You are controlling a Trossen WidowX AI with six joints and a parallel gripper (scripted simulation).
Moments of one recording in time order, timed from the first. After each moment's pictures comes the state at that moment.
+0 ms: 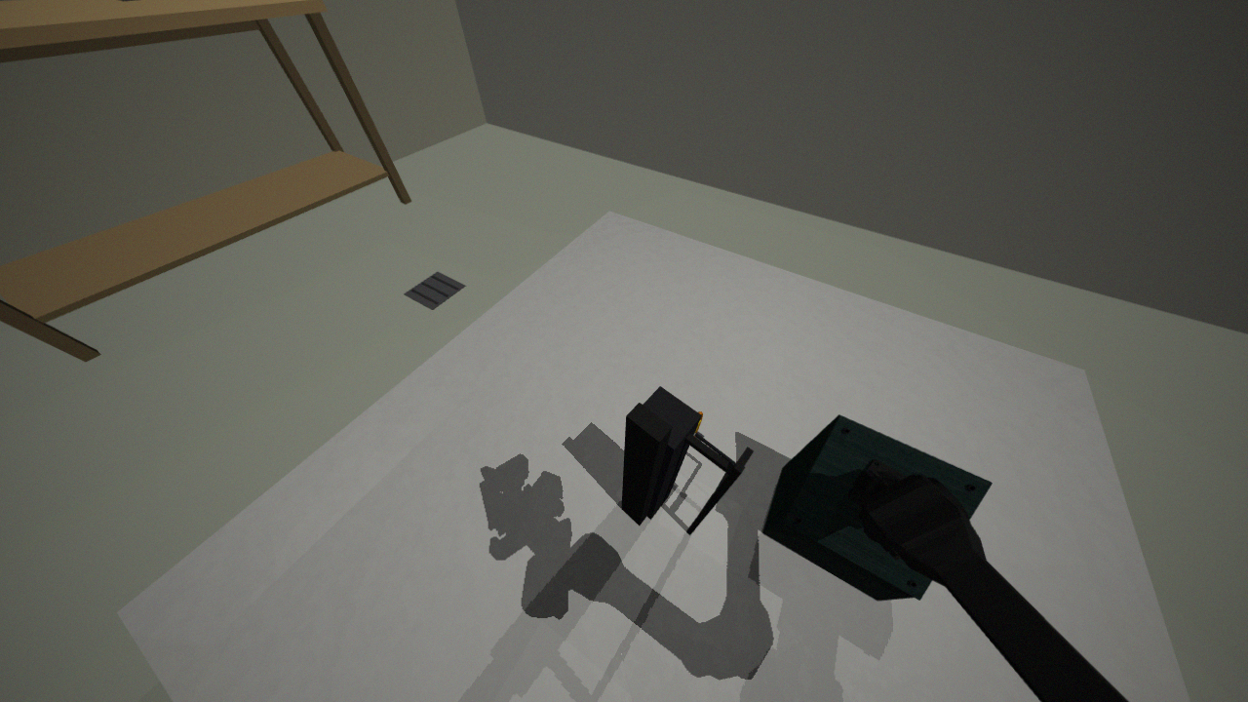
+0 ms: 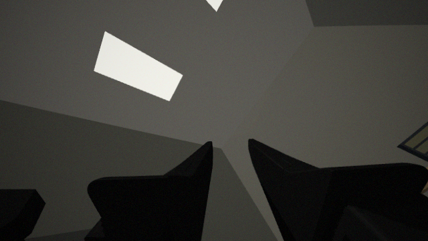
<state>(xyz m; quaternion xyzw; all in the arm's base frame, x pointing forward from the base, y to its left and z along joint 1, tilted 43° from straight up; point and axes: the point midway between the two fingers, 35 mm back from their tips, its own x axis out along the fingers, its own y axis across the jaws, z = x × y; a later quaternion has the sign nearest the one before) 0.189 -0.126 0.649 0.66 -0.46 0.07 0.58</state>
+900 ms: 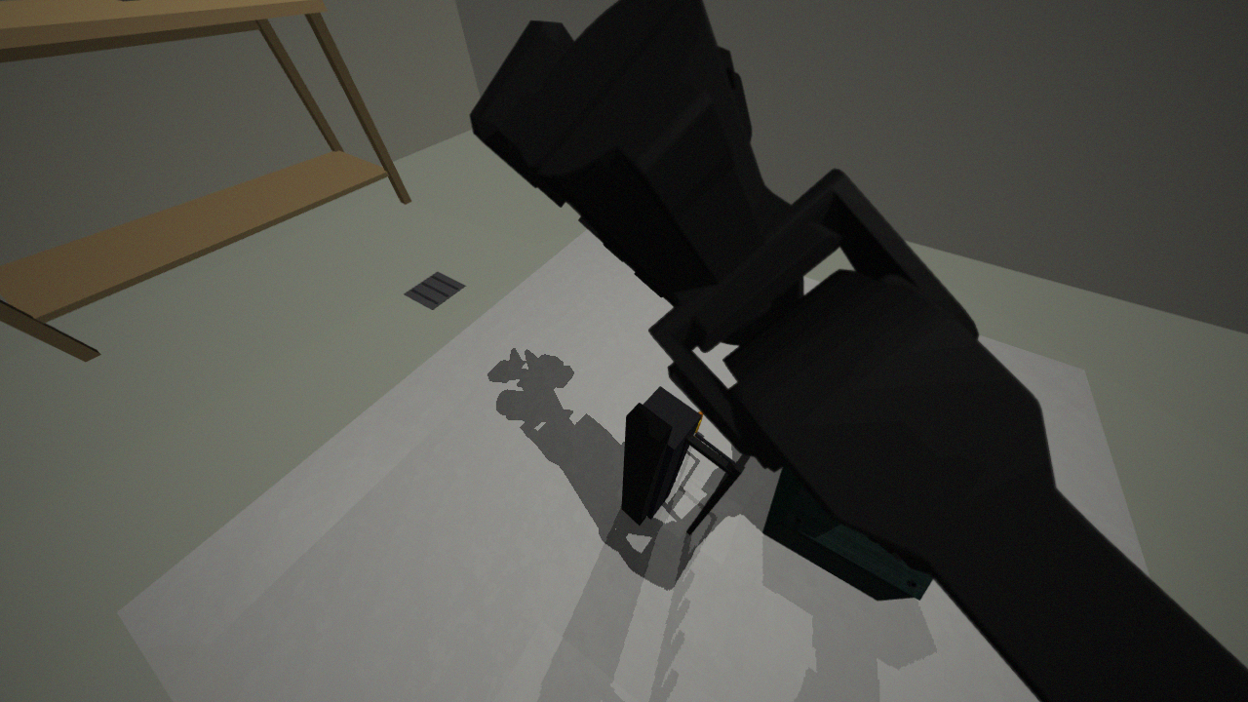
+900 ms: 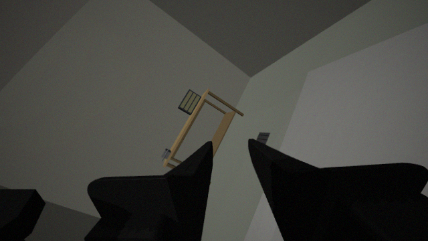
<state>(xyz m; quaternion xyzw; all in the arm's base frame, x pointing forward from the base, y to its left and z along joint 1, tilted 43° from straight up) 0.404 -0.133 0.317 0.71 0.06 -0.22 0.66</state>
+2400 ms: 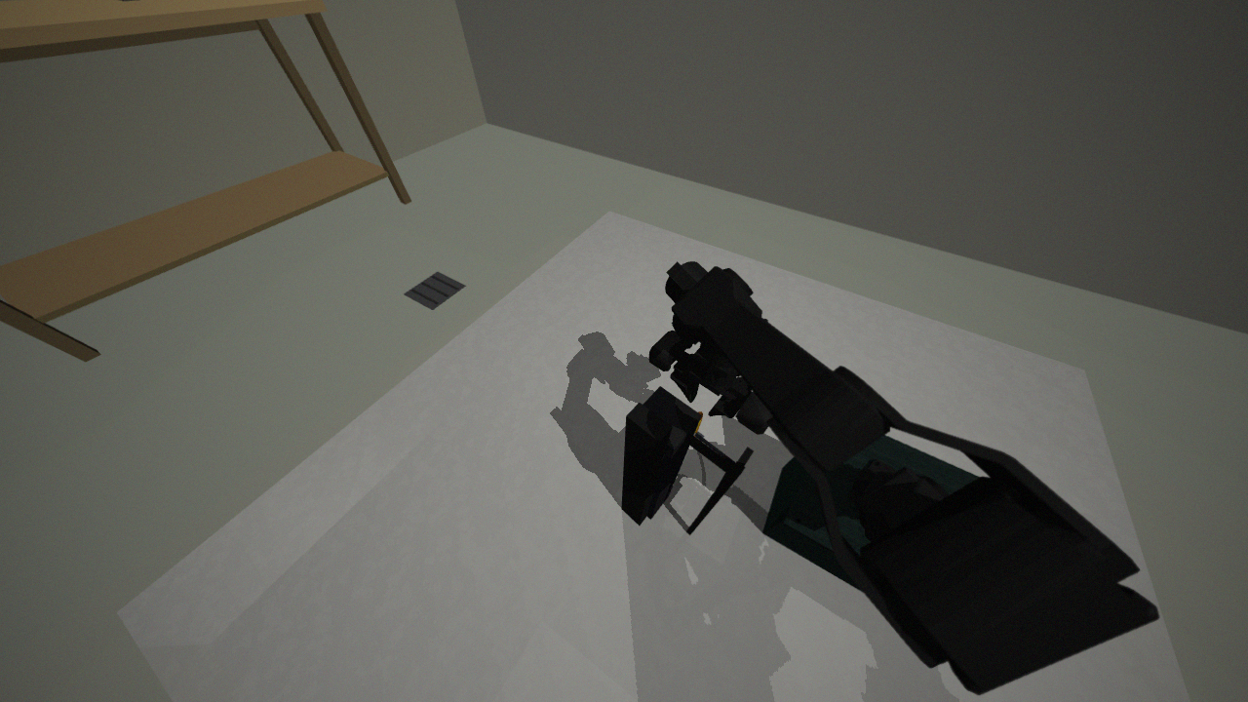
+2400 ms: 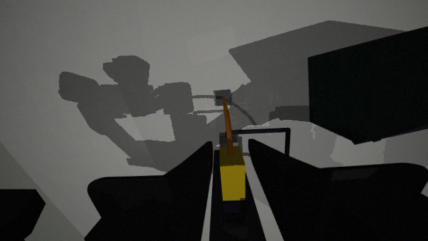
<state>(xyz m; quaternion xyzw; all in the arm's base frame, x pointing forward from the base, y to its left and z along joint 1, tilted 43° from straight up) 0.263 0.010 0.019 0.64 0.65 -0.32 0.25</state>
